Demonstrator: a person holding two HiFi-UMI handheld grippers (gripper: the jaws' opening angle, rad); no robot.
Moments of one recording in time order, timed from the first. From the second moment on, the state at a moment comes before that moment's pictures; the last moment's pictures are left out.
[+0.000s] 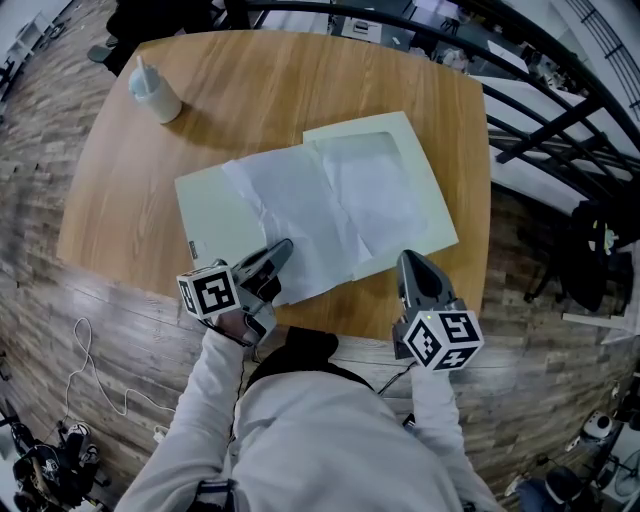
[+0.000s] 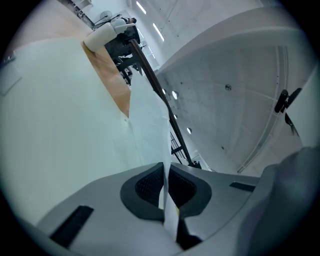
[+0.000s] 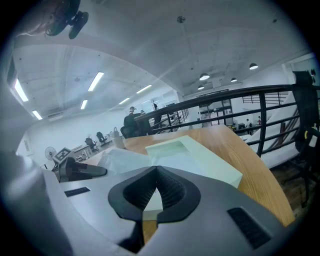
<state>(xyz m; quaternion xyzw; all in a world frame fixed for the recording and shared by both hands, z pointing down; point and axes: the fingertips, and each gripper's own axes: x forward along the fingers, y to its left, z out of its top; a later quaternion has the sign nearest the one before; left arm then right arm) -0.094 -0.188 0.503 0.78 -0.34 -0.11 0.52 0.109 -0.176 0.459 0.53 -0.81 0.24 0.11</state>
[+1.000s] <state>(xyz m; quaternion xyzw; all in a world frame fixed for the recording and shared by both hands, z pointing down) -0.103 -0.192 0.532 0.76 -0.38 0.02 0.52 0.110 -0.183 0.456 0.53 -0.81 0.23 0.12</state>
